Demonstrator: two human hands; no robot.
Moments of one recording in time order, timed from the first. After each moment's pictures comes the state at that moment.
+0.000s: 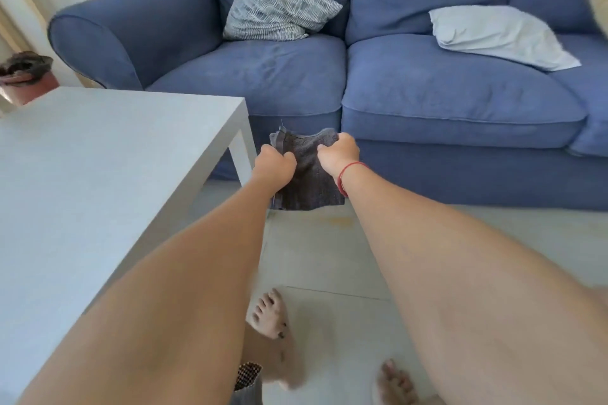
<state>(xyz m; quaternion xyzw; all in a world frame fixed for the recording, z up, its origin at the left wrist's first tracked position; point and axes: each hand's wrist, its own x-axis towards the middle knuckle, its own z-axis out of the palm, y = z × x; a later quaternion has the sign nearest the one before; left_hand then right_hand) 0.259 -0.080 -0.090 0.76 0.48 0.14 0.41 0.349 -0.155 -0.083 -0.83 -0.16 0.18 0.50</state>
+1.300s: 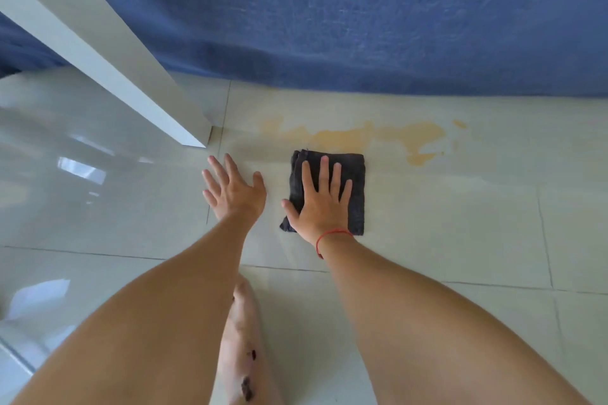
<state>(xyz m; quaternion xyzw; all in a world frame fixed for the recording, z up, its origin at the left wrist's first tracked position) 0.323 0.002 -0.486 0.78 0.57 -0.11 0.23 0.390 -0.119 -0.492 -0.91 -0.32 0.25 0.08</state>
